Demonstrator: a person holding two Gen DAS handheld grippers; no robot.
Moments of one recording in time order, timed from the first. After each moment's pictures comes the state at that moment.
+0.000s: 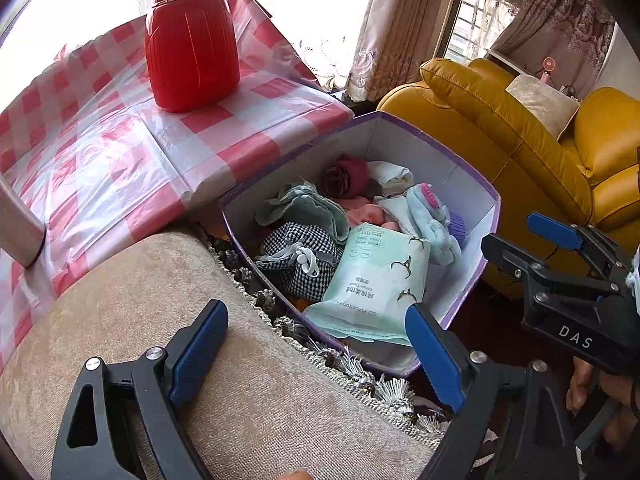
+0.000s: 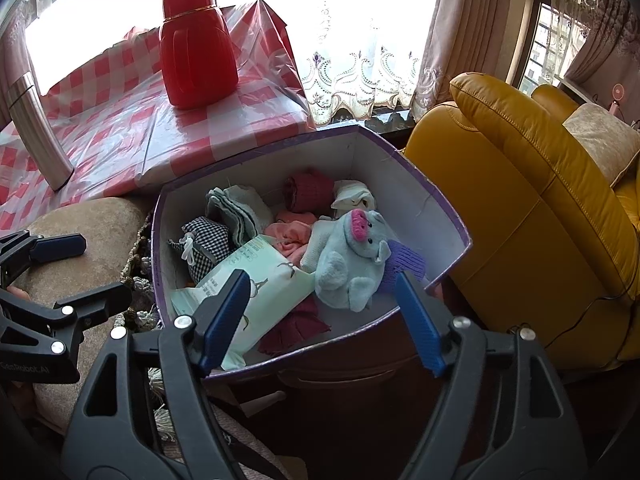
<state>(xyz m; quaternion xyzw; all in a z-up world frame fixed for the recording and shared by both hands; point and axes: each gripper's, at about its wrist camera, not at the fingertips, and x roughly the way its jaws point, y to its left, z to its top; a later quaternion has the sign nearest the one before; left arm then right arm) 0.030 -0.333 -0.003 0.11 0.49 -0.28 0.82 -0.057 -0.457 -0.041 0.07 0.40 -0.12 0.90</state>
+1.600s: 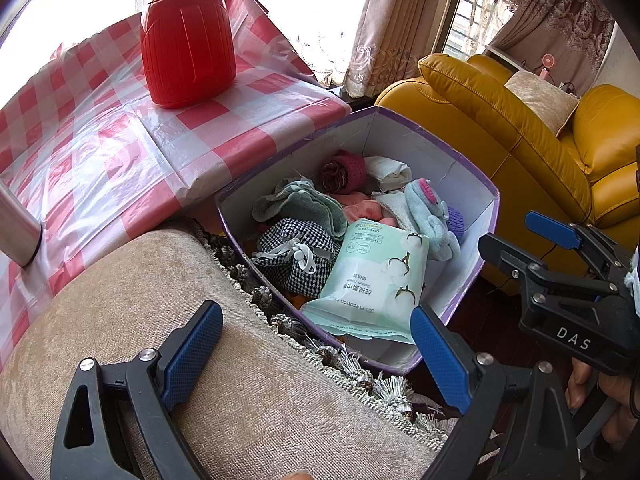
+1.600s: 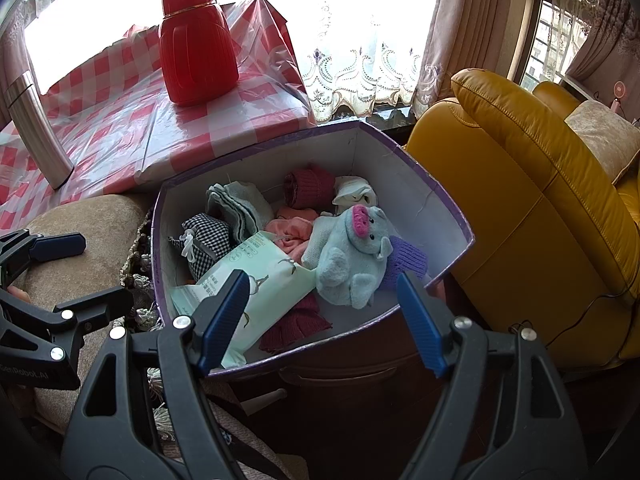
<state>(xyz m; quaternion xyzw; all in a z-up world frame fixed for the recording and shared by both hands) 0.031 -0.335 -0.005 0.12 0.50 -0.28 0.81 -0.057 -0.456 -0.044 0.07 0.41 -0.12 0.90</state>
